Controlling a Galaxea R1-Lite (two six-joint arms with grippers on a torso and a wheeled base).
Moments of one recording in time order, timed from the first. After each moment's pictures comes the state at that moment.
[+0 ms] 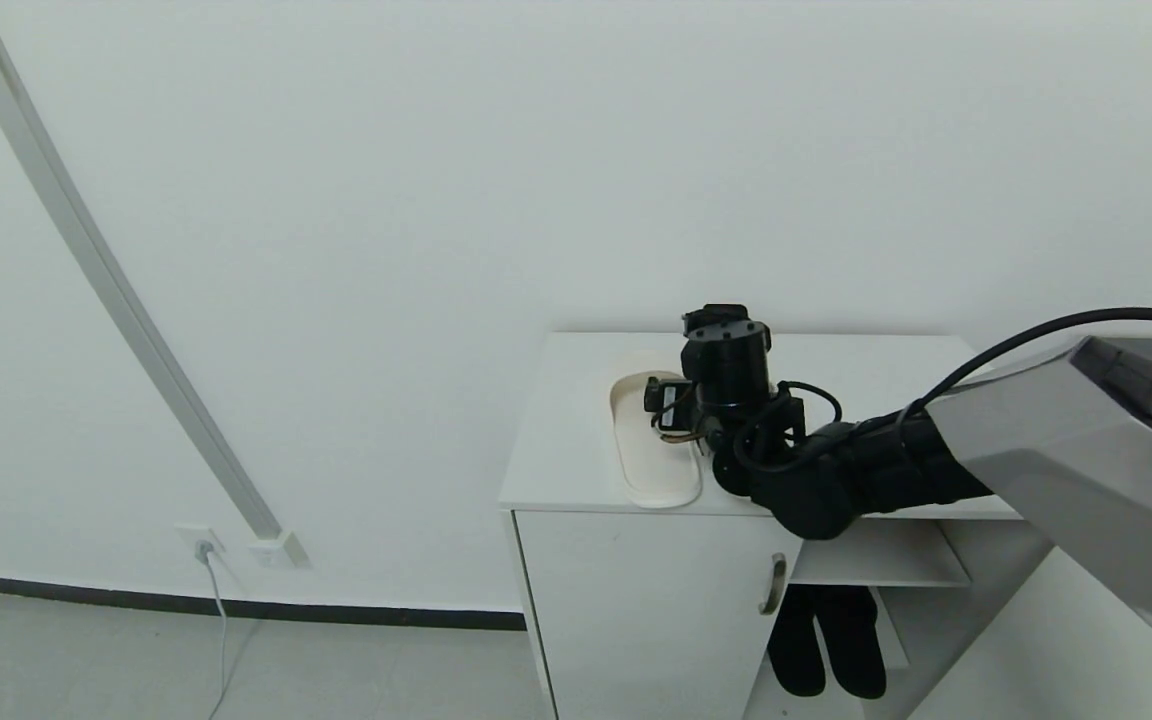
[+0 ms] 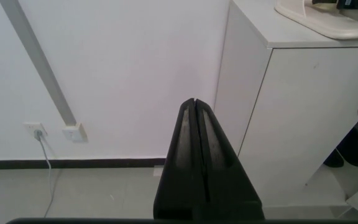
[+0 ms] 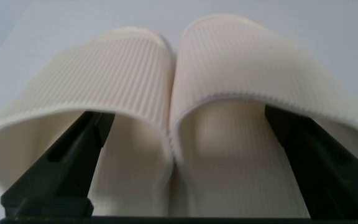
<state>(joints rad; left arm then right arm) 0.00 0.00 0.00 0.00 -0.02 0.01 0.68 2.25 -1.49 -0.55 -0.60 0.22</state>
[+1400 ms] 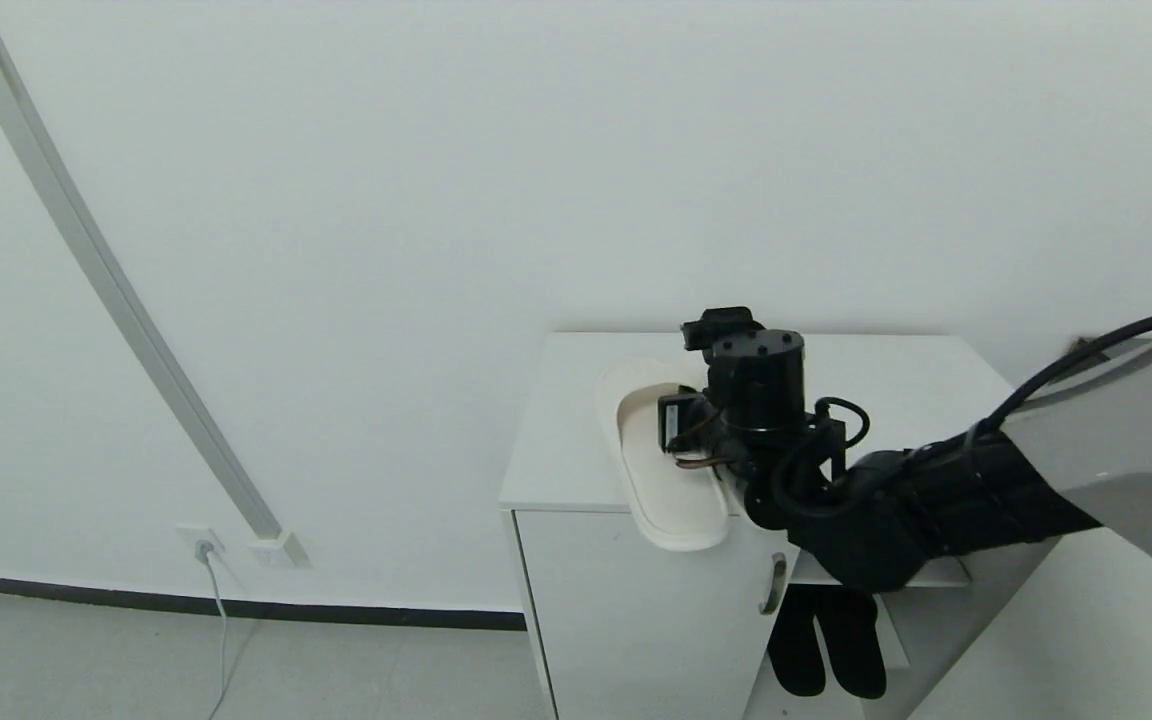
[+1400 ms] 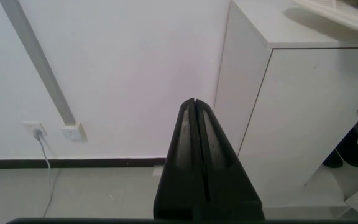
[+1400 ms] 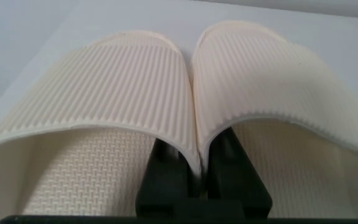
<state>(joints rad) 0.00 0.00 0.00 0.00 -0.01 0.01 0.74 2.10 -1.22 -0.72 -0.53 0.12</state>
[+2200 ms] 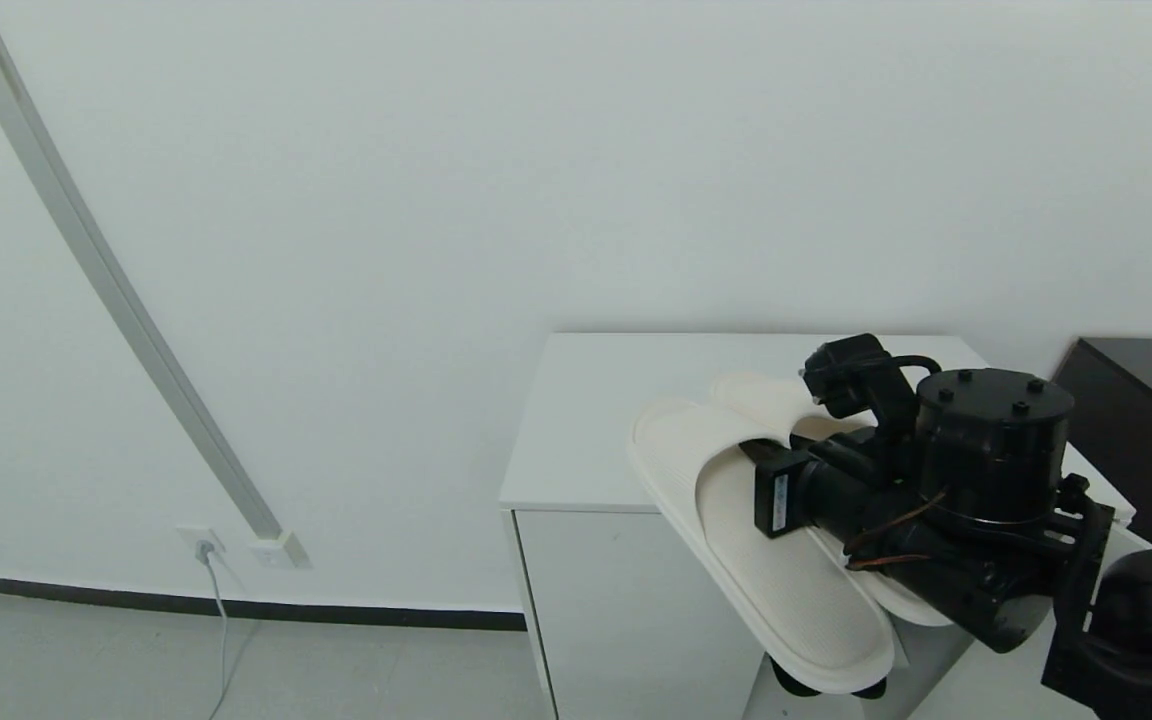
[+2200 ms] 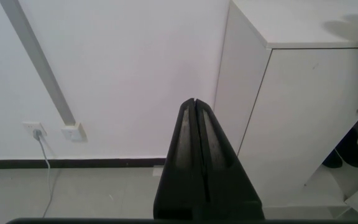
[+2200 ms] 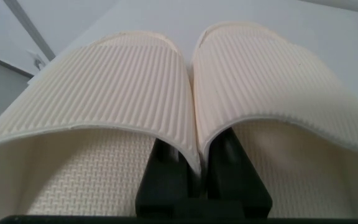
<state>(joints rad) 0.00 0.00 0.00 0.00 -0.01 0.01 0.76 1.72 -0.71 -0.87 -0.32 0.07</state>
